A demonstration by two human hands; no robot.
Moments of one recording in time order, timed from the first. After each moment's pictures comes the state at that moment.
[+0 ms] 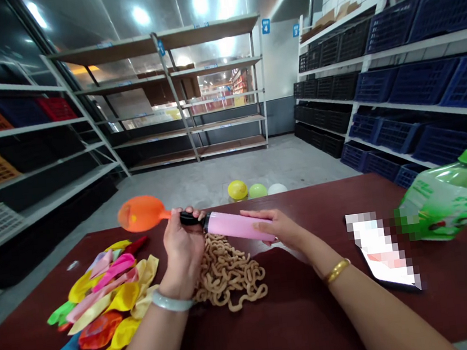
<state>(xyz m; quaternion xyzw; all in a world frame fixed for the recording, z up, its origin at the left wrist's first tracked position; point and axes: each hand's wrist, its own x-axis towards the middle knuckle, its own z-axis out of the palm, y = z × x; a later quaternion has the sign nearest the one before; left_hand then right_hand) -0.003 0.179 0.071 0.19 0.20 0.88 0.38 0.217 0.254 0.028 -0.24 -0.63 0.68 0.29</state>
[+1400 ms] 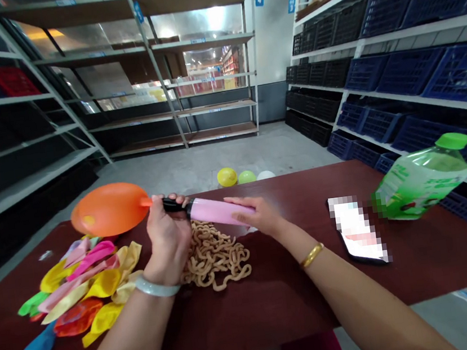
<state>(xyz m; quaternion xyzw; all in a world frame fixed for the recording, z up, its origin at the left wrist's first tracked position) 0.008 0.184 0.068 0.17 0.21 0.90 0.35 0.207 0.244 0.031 -0.25 -0.73 0.53 0.34</state>
